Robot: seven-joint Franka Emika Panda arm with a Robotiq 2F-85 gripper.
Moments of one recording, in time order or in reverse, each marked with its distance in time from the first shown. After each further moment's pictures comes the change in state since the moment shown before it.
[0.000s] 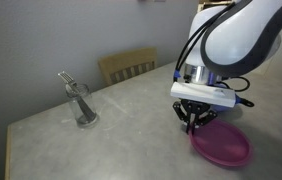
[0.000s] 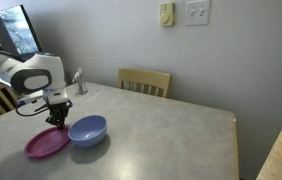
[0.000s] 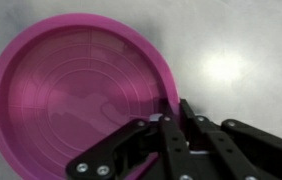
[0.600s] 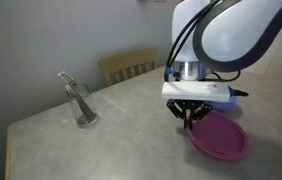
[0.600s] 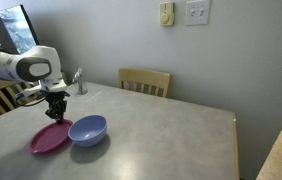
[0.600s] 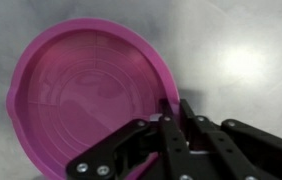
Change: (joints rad) arm 0.071 0.000 -0.036 0.101 -0.209 -0.159 0.105
